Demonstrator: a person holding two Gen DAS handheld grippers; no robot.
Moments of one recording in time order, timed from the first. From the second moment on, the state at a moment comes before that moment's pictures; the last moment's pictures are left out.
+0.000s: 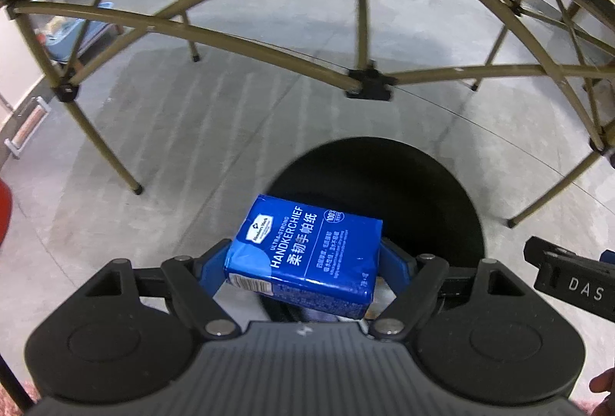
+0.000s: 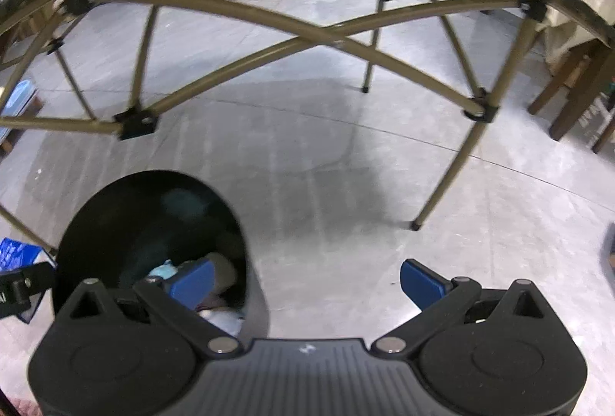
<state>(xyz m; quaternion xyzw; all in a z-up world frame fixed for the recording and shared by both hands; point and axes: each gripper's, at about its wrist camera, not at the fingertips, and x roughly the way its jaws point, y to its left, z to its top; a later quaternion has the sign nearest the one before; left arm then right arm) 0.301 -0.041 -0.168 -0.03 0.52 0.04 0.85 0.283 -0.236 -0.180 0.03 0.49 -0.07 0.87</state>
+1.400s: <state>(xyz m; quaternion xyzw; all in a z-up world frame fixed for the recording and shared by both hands) 0.325 -0.095 -0.213 -0.02 0.57 0.04 0.82 0.271 -0.278 -0.177 0.04 0.48 -0.11 0.87</state>
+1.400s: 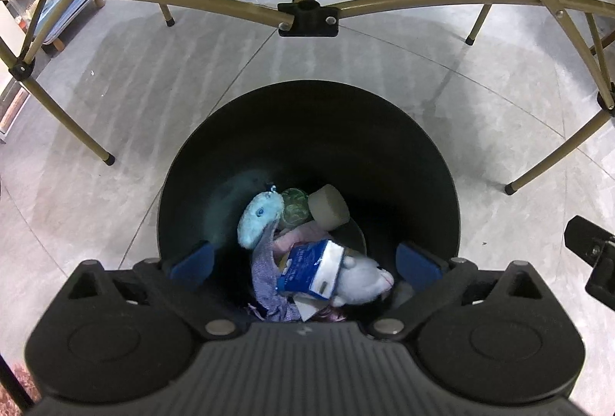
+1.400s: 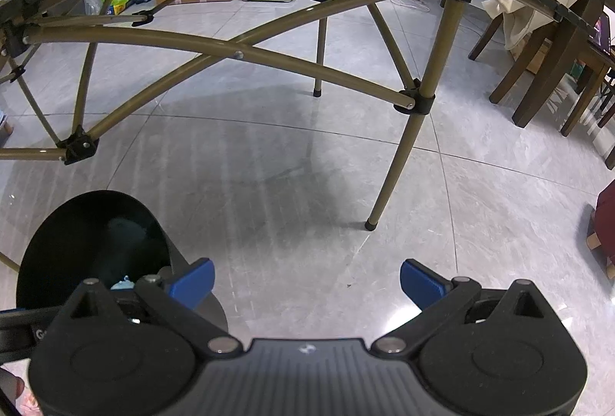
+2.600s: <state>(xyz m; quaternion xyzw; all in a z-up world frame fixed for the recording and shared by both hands) 0.146 -0.015 -0.021 -0.01 0.40 0.00 0.92 0.128 -0.227 -0.023 0.04 0.37 0.02 0.93</state>
